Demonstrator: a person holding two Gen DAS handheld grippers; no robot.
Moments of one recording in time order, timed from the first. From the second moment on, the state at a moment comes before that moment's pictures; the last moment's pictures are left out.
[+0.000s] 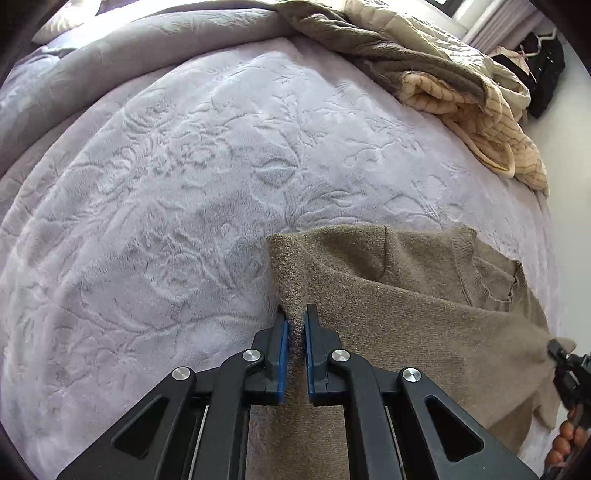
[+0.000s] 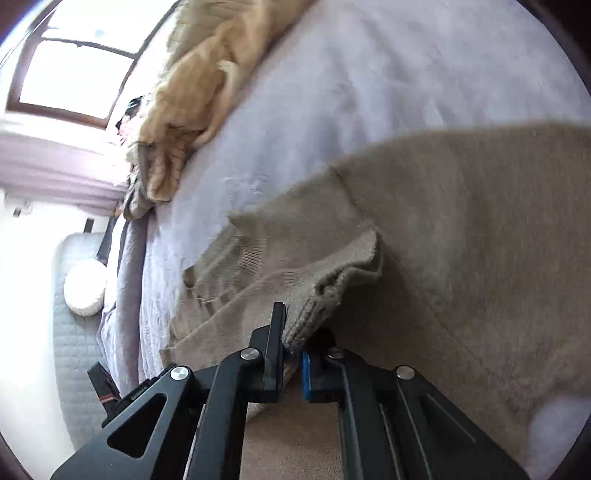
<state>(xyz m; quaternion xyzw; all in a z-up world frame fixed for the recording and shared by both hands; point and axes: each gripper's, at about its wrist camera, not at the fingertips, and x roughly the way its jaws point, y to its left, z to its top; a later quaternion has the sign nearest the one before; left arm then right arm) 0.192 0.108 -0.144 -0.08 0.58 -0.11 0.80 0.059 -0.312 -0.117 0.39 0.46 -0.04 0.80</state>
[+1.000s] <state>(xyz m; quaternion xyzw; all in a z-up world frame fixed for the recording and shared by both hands) 0.078 0.095 -0.141 0.04 0.56 -0.09 0.82 0.033 -0.315 -0.161 0.47 0.48 -0.07 0.74</state>
